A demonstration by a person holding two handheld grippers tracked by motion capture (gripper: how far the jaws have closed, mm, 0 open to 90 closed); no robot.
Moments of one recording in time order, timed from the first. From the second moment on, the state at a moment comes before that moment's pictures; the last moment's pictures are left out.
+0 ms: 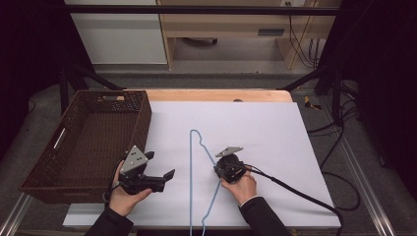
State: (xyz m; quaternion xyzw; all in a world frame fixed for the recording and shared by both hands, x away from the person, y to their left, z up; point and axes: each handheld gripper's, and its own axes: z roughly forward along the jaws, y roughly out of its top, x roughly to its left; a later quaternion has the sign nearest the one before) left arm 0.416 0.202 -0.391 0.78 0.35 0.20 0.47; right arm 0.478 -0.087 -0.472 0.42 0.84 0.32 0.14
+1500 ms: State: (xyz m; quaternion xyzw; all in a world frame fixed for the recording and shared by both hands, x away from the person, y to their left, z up) left arm 0.456 0.142 -0.405 0.86 0.28 0.19 0.38; right arm 0.476 -0.095 -0.443 0.39 0.84 0.35 0.14
